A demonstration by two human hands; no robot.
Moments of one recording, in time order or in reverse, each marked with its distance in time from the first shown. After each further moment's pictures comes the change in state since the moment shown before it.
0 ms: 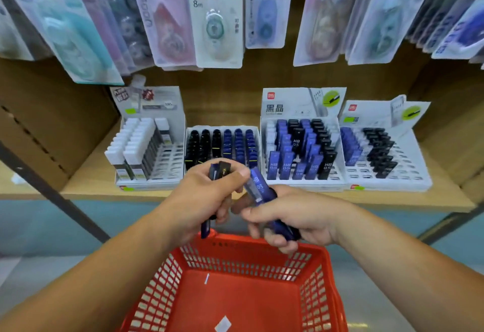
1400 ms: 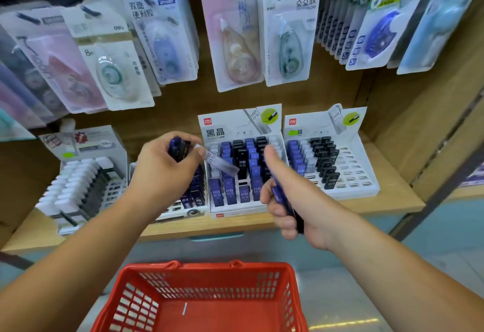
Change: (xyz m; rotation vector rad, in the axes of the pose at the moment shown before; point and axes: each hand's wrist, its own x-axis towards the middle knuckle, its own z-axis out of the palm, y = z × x) left_hand 0.069 0.063 0.063 0.541 0.364 0.240; right_hand -0.065 0.002 -0.091 0.316 0.483 -0.071
